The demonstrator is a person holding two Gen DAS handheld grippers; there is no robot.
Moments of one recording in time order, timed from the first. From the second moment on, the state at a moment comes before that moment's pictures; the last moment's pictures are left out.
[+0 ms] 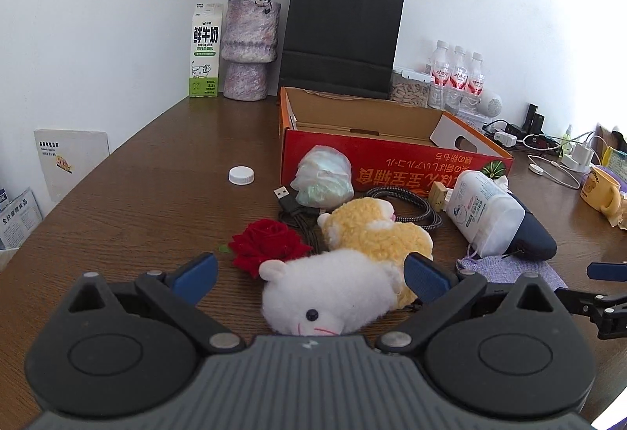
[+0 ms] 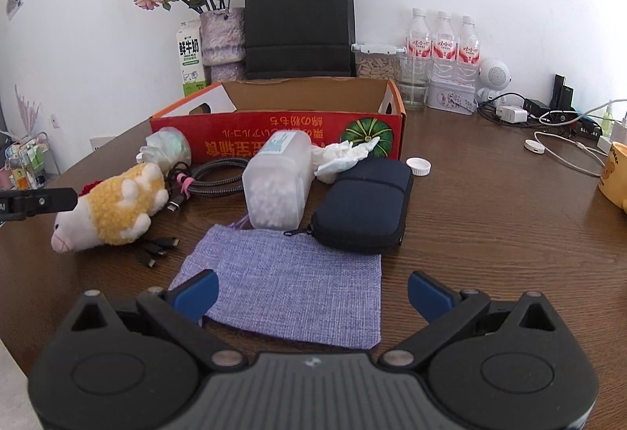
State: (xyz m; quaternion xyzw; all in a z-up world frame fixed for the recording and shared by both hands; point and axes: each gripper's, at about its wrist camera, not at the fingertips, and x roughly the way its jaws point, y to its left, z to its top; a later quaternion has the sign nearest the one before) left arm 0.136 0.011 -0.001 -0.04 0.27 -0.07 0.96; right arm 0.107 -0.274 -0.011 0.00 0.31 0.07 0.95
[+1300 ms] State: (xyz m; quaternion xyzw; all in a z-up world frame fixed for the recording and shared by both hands) left arm 0.191 -0.028 0.011 -0.04 0.33 -0.08 0.94; right arm 0.135 -0.253 -0.030 -0.02 0.33 0.07 0.94
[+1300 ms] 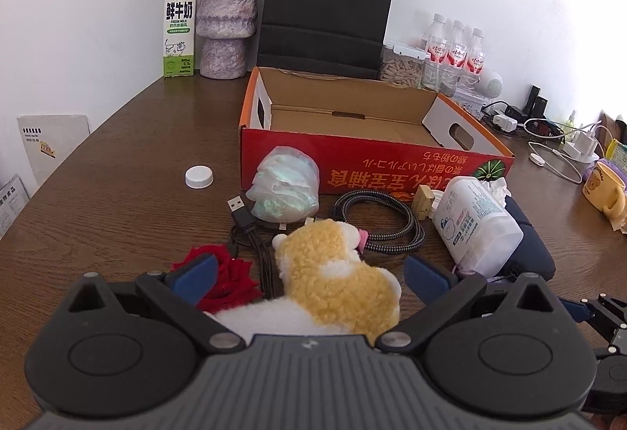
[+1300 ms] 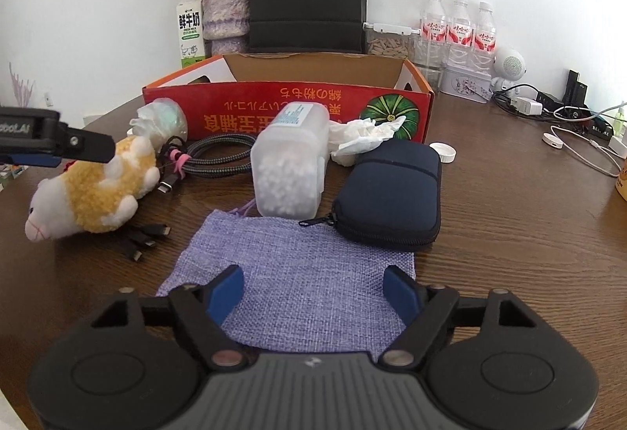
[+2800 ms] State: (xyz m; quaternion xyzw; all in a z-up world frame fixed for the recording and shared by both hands) left arm 0.149 0.010 0.011 -0.09 0.32 -0.13 0.94; right arm 0.126 -0.212 -0.019 -0.03 0.35 0.13 0.93
